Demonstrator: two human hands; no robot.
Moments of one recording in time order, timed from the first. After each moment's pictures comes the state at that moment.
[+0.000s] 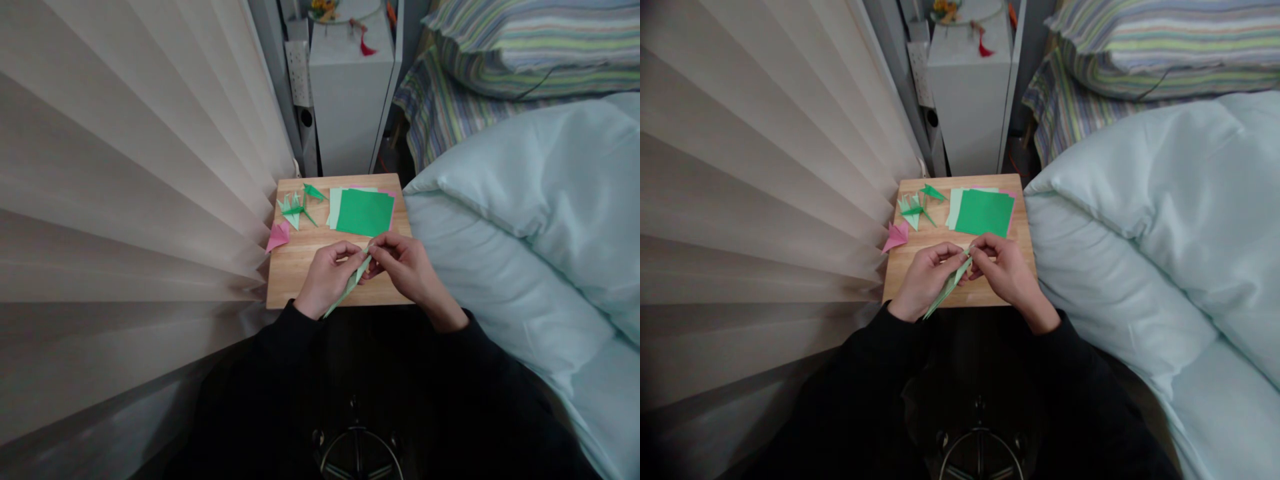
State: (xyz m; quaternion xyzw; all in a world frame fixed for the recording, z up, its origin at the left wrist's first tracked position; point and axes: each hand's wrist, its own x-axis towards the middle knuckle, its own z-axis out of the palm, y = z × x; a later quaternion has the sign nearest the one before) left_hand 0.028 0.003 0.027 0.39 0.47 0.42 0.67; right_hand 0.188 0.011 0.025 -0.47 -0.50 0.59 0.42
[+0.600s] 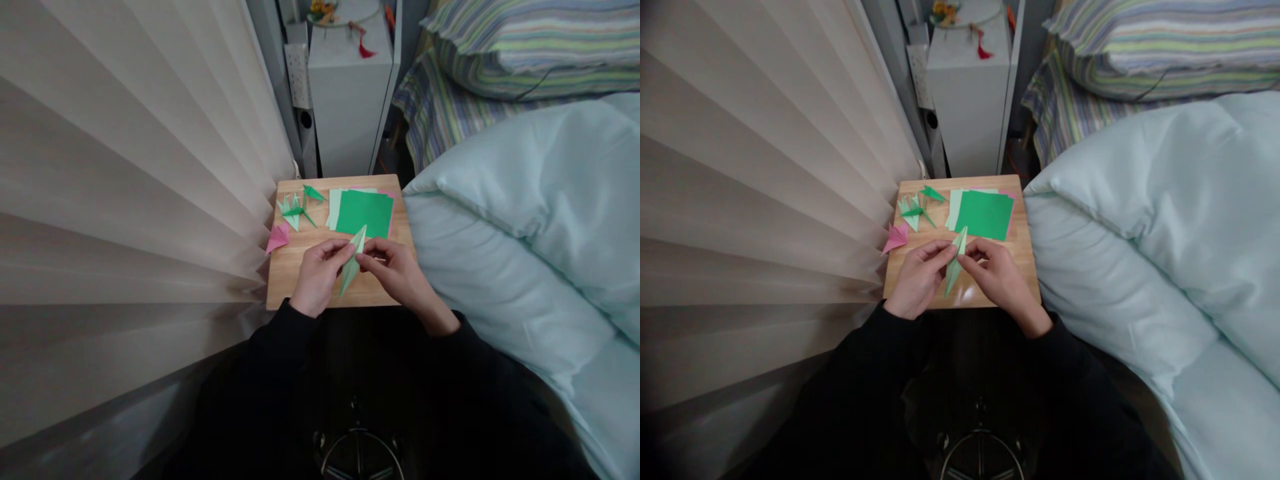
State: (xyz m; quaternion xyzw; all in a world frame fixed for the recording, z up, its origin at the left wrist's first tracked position) left_hand 0.024 0.008 0.021 0.31 0.48 0.50 0.65; right_hand 0.182 0.010 0.014 -0.47 -0.56 0.56 0.40
